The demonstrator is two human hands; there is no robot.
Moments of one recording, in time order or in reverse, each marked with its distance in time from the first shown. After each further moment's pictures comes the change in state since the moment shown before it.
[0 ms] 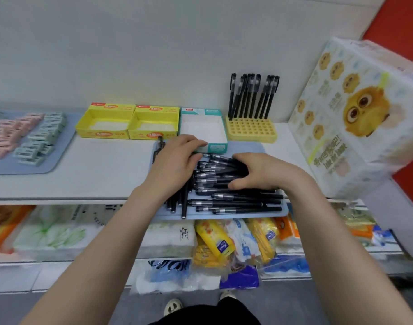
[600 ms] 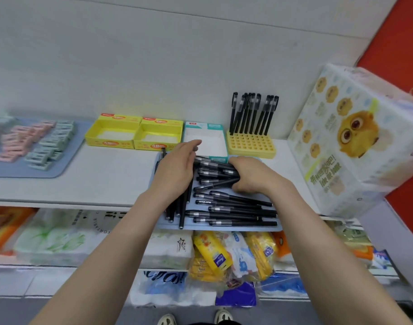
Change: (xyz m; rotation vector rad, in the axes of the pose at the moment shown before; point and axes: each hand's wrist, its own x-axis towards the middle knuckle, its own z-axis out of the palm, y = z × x) left_hand 0.007 0.006 -0.002 -0.192 0.088 -0.187; right_hand 0.050 0.011 0.004 -0.167 0.207 -0.146
